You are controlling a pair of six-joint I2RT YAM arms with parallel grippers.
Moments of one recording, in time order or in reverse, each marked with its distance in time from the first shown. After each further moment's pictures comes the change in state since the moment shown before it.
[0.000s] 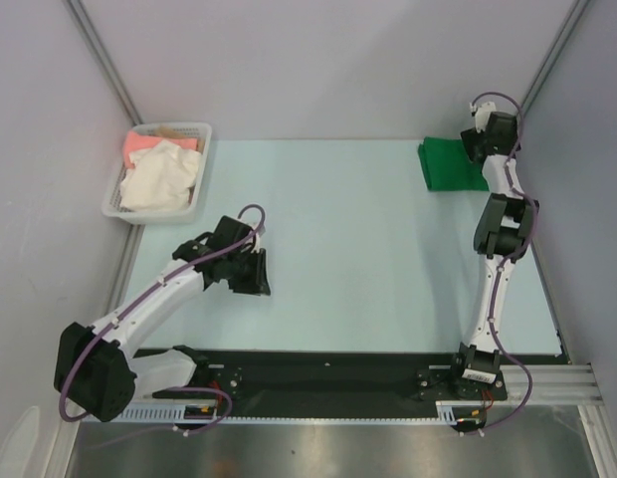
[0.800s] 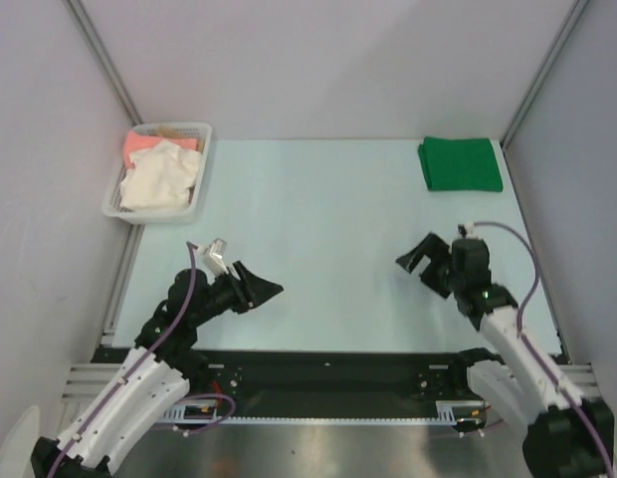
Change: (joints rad) left arm -0.007 -0.692 -0.447 0.494 0.128 -0.498; right arm 0.415 -1.754 -1.817 -0.139 -0.251 1.348
